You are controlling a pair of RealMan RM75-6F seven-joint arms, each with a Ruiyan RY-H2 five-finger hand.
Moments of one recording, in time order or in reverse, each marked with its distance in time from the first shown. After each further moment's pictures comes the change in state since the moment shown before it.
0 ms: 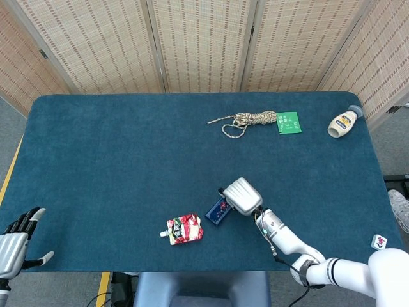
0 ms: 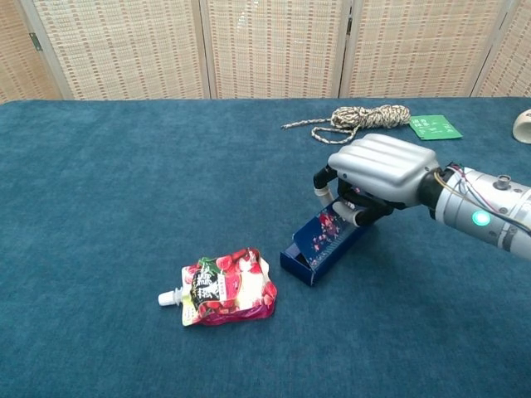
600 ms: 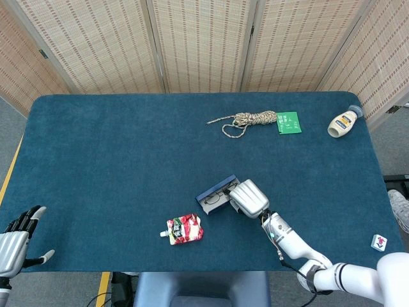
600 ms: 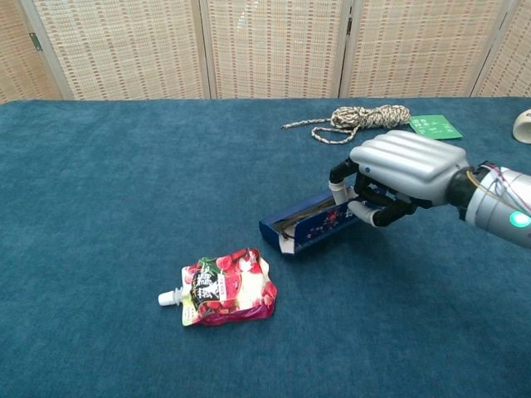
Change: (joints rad) left arm -0.007 -0.004 -0.007 -0.003 0.002 -0.002 0.014; right arm -0.056 0.089 -0.030 -0.104 -0.015 0.058 0.050
